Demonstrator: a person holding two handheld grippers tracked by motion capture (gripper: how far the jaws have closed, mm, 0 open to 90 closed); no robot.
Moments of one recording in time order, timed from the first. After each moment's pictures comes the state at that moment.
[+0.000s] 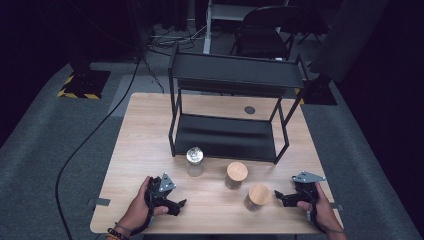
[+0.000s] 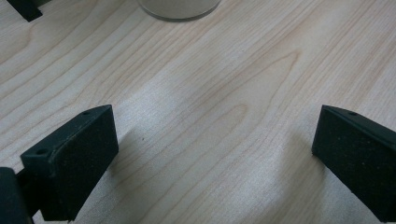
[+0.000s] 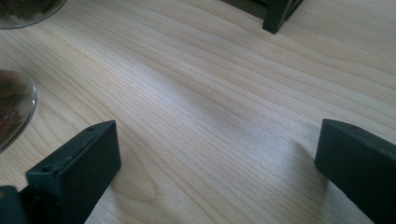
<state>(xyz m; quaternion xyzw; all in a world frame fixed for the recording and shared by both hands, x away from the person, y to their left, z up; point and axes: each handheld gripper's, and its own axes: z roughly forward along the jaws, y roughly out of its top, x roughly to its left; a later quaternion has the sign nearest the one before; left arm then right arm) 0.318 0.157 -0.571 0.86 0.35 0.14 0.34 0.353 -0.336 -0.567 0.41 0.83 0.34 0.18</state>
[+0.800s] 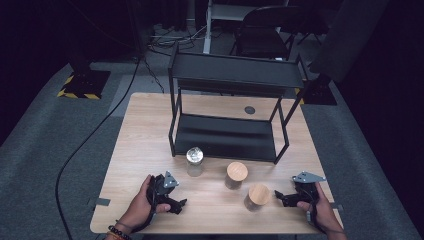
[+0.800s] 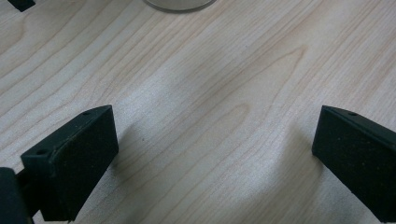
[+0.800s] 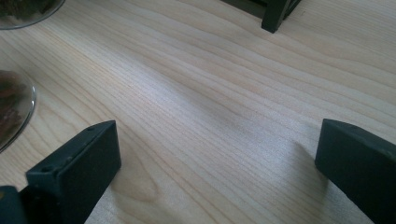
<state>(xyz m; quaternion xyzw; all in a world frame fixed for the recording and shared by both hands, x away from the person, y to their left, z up) 0.325 0.150 -0.563 0.87 0.36 0.12 0.30 0.353 -0.336 -0.567 0.41 0.82 0.34 0.18</state>
